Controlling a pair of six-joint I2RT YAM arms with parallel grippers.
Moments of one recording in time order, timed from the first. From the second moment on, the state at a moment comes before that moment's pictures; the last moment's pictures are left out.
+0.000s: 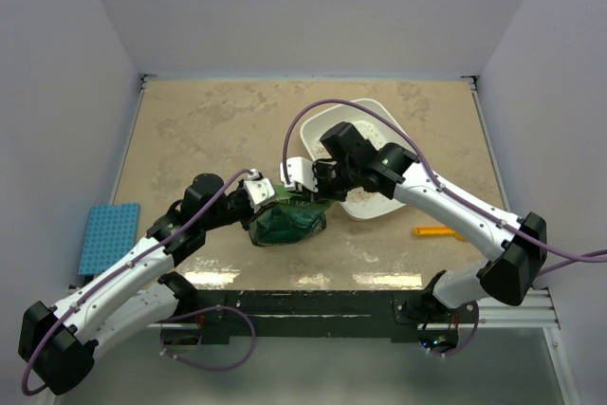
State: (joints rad) left arm -0.62 0.82 0.56 -0.13 0.37 0.32; right arm 0.84 1.43 1.36 -0.84 -0.28 -0.76
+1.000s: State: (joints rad) left arm -0.62 0.79 0.56 -0.14 0.36 0.32; right arm 0.82 1.35 1.32 -0.85 -0.23 -0.68
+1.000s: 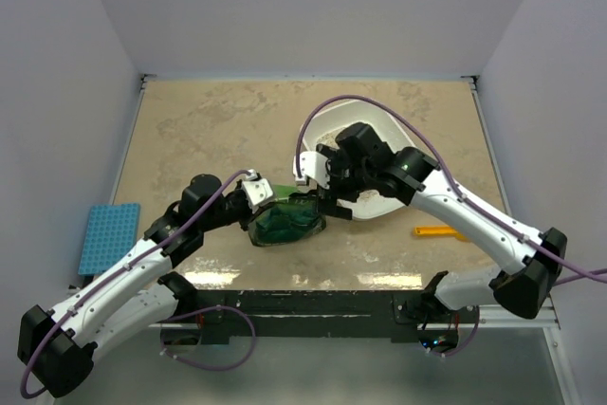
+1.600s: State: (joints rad) left arm -0.62 0.80 0.64 -0.21 0.36 0.31; right arm 0.82 1.20 1.57 -0.76 0.07 -0.07
